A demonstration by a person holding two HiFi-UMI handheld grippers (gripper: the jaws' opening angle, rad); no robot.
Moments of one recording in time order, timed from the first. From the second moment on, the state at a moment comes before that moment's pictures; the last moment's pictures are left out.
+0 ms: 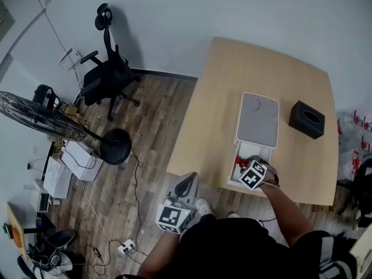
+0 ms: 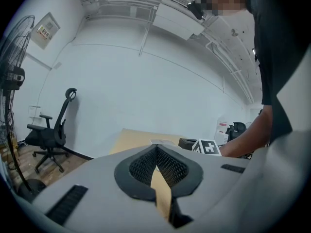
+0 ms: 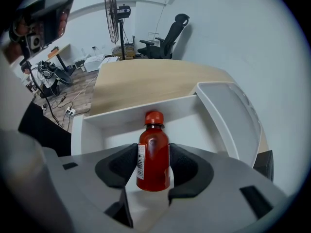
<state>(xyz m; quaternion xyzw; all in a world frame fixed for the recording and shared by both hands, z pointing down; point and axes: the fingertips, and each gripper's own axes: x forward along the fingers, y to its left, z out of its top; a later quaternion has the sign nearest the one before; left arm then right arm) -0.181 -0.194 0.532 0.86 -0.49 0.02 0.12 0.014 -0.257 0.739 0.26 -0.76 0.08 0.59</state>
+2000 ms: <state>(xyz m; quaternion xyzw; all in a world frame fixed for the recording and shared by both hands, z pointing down) -0.109 -0.237 0.491 0.88 -0.47 0.01 0.07 0.025 -0.292 0.424 0.49 -0.85 -0.14 0.12</state>
